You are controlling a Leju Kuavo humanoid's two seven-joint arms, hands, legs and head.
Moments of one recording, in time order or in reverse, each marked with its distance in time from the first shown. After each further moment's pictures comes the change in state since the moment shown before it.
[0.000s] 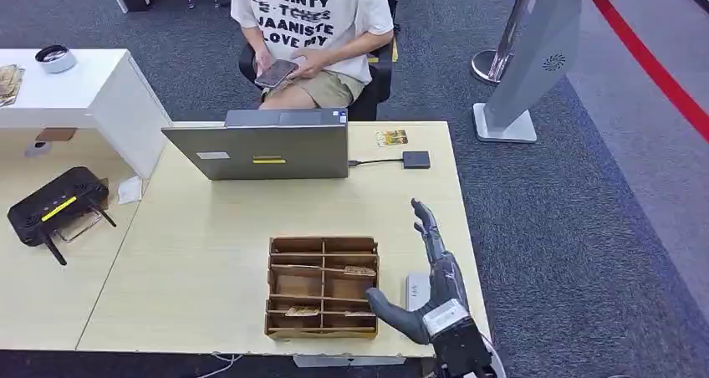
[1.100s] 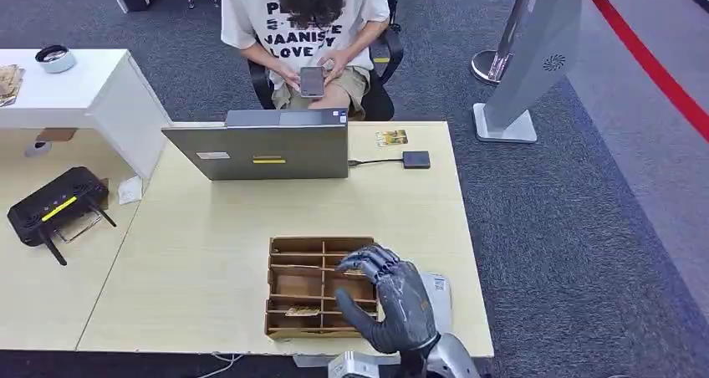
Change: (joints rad) left arm -0.002 -0.001 -0.003 0.000 -0.084 -0.054 0.016; right arm -0.106 -0.027 0.166 0.137 0.526 -0.078 0.132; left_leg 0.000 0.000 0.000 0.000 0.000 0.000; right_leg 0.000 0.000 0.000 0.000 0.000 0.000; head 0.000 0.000
